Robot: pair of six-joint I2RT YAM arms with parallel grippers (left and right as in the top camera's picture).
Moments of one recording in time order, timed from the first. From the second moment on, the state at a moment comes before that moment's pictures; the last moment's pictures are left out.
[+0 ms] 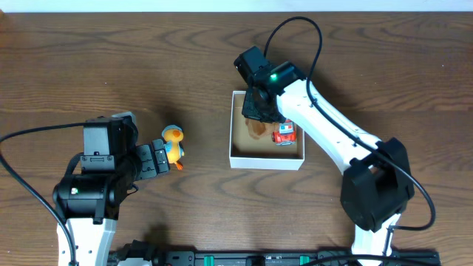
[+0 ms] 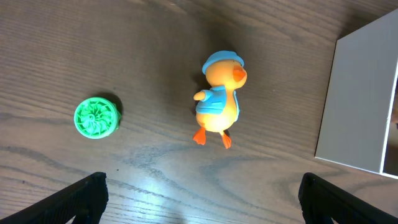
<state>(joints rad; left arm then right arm) -0.01 0.95 0.98 -1.07 0.01 -0.22 0.60 2.01 1.69 -1.03 0.06 0.83</state>
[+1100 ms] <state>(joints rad) -0.01 0.95 0.98 -1.07 0.01 -0.22 0.60 1.97 1.69 -1.01 0.08 0.79</state>
